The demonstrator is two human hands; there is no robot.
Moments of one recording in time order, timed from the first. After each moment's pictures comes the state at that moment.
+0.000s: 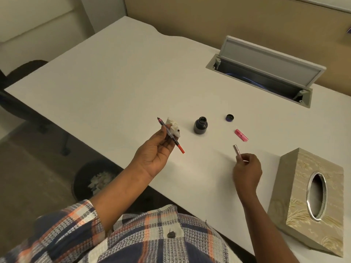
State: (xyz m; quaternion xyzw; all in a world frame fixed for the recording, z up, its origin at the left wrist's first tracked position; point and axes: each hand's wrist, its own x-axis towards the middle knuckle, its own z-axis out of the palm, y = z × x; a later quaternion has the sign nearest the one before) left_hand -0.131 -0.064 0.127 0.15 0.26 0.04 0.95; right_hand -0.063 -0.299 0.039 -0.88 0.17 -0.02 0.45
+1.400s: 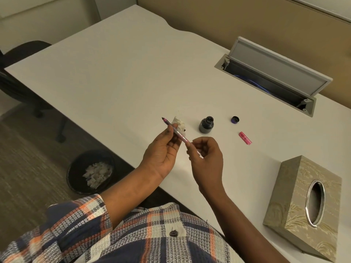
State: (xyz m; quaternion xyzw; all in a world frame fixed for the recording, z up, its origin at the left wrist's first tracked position) left_hand -0.141 -0.062 0.120 0.16 0.30 0.11 0.93; right_hand -0.124 -0.175 0.128 -0.80 -0.03 0.09 0.59
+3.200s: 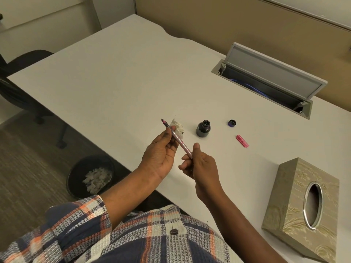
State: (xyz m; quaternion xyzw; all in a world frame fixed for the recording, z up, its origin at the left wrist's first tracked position) left_hand -0.136 -0.067 0.125 0.19 0.31 0.13 0.92; right_hand -0.124 -0.183 0.131 -0.71 0.06 0.28 0.64
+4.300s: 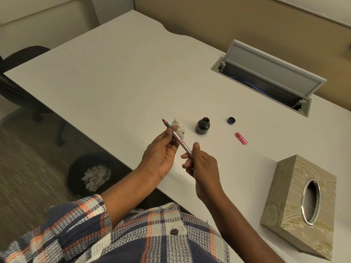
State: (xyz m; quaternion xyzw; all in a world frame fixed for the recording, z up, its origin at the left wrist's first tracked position) left_hand -0.140 -0.068 0.118 0.20 0.31 0.11 0.92; right_hand -0.129 -0.187 0.126 -0.72 0.07 0.25 0.64
